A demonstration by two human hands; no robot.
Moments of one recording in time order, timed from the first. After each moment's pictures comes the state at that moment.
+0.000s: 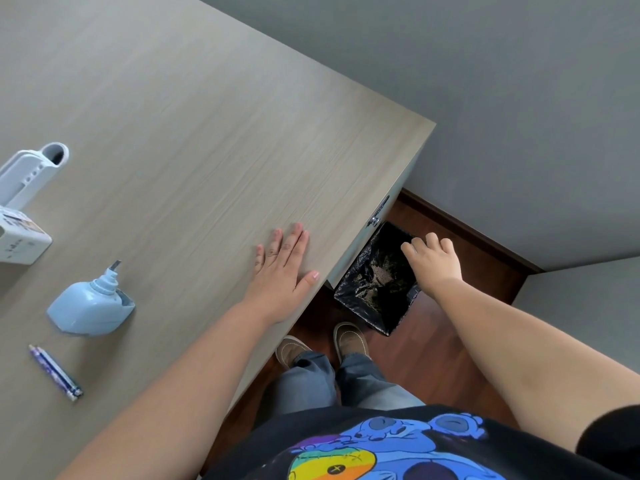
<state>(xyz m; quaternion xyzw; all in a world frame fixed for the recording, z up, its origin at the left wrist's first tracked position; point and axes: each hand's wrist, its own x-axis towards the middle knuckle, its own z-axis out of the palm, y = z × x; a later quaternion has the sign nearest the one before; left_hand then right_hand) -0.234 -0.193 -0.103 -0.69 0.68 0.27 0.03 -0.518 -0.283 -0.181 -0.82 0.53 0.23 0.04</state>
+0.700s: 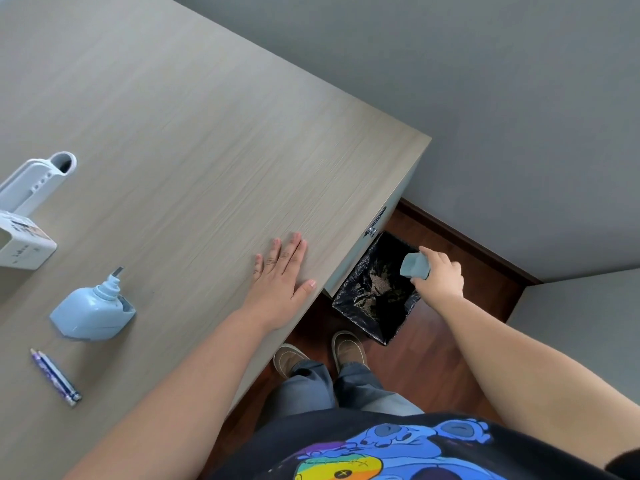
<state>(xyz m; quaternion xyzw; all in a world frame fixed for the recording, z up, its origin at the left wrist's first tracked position) -0.235 -0.193 -0.102 -0.69 0.67 0.28 0.03 -0.537 -0.277 -0.195 -0.62 0.72 -0.01 0.32</state>
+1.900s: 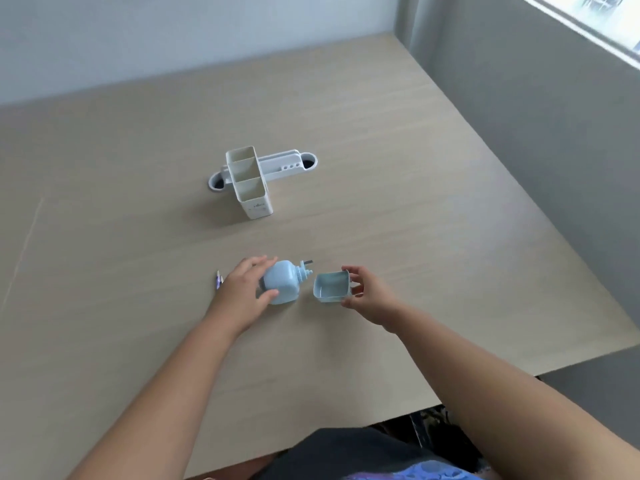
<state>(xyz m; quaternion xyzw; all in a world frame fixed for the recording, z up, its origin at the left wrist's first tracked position) -0.020 -0.044 -0.008 -0.90 0.34 0.15 -0.22 -0.167 -0.247 -0.062 -0.71 0.30 0.06 0.63</state>
